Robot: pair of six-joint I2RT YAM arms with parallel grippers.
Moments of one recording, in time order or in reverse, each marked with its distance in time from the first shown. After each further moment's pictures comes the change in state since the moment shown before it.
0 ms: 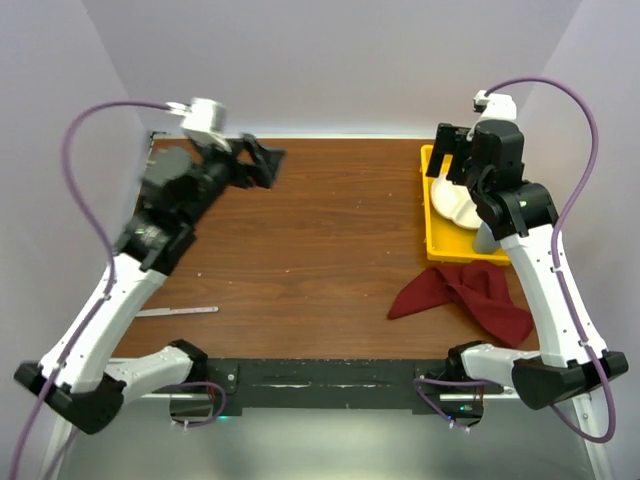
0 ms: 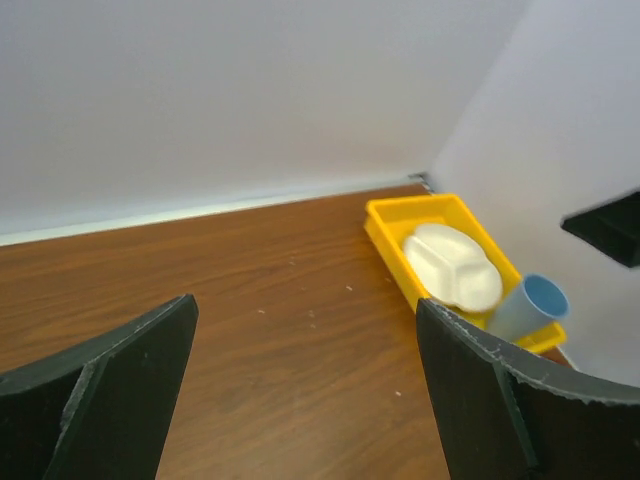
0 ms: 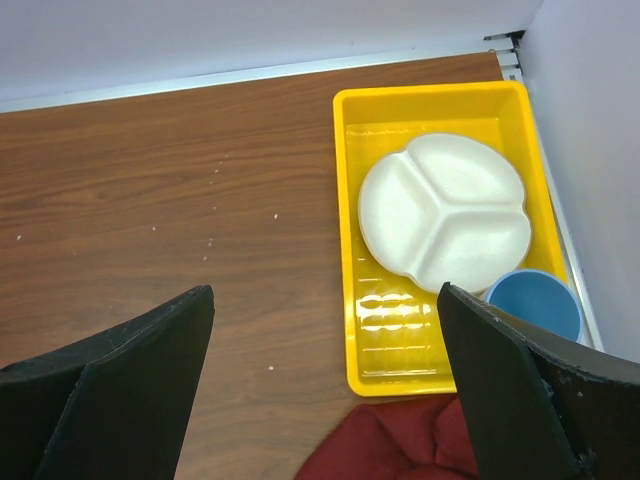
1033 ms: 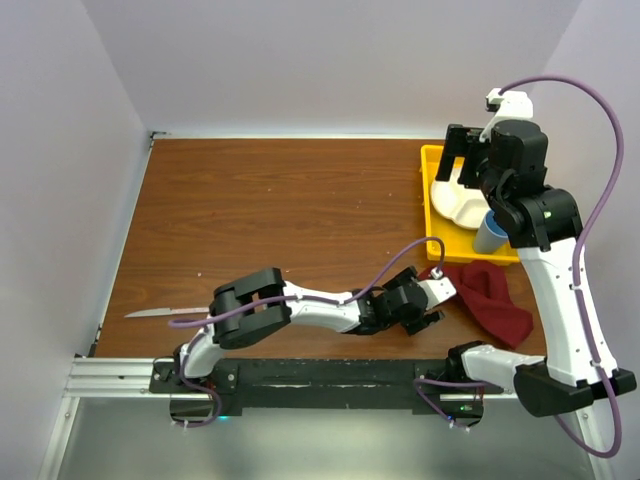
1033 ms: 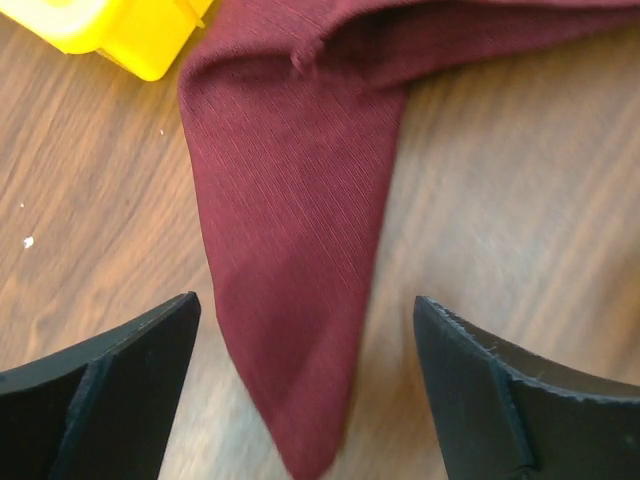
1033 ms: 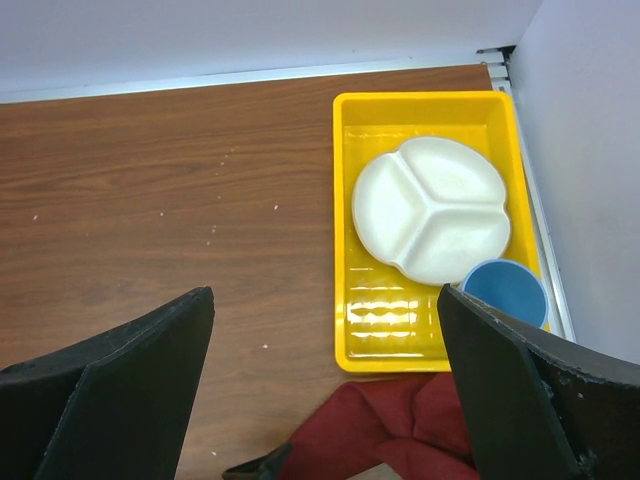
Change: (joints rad) left arm -0.883 1.030 -0.027 0.444 -0.318 0.271; right arm 0.000 -0.039 0.119 -0.144 -0.025 -0.032
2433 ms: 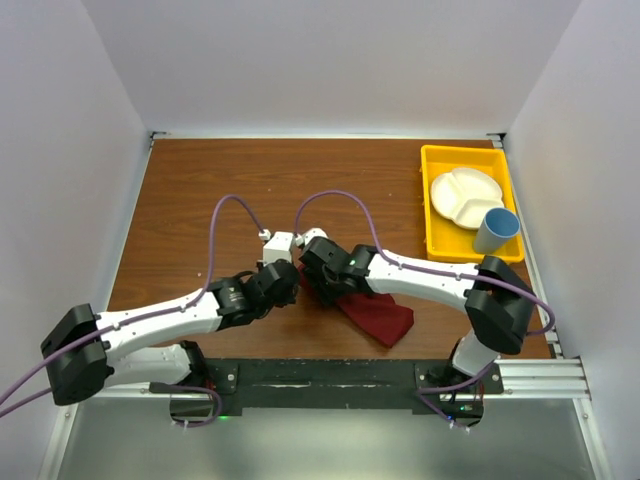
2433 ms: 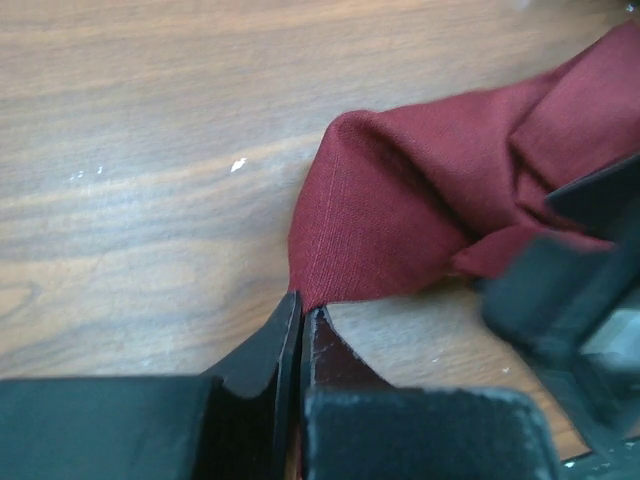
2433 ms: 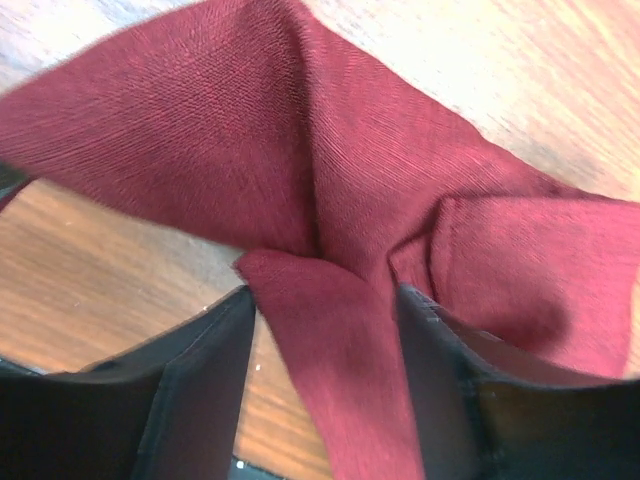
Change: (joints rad) left arm 0.311 -0.962 -0.711 -0.482 -0.181 -0.679; right arm 0.776 0.446 -0.539 0.274 -0.054 0.164
